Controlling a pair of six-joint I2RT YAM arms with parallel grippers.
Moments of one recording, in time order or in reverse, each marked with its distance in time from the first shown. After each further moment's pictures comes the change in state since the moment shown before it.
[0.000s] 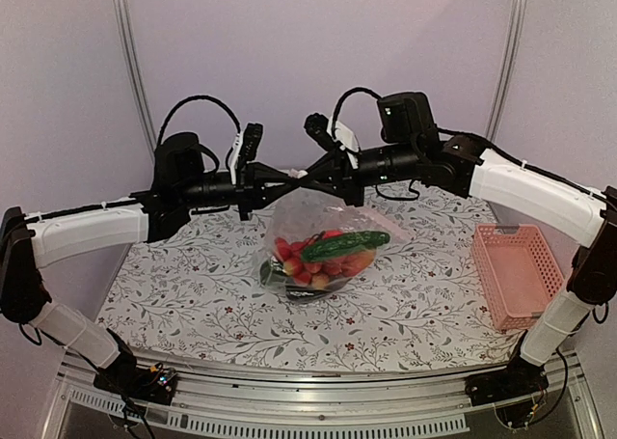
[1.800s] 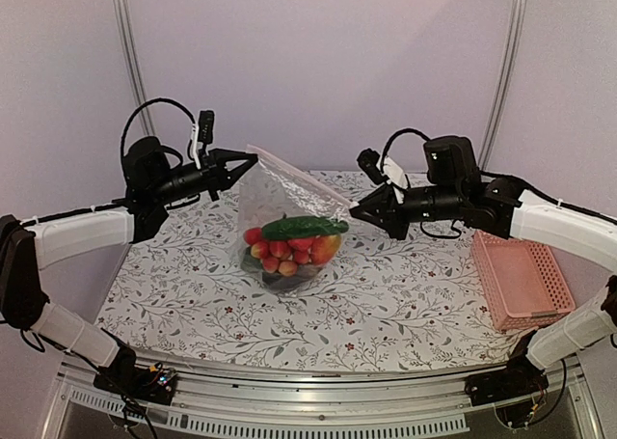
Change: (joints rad) left arm 0.233 -0.044 -0.124 0.231 -0.031 -0.235; right arm -0.089 -0.283 -0.457 0.097 0.144 0.140
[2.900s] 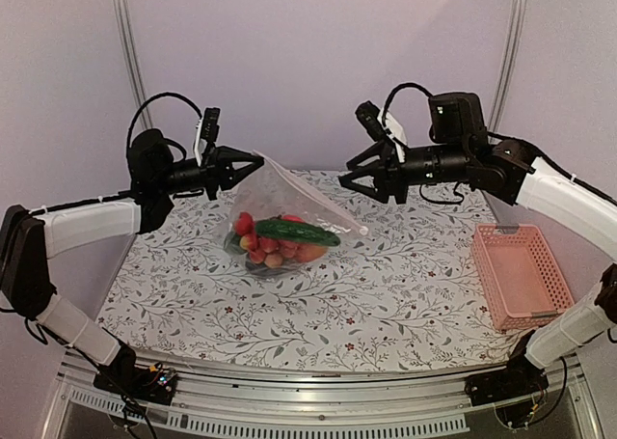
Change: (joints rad) left arm 0.005 0.075 0.070 0.070 0.260 -0.022; right arm 0.006 0.045 0.269 -0.146 -0.100 0.023
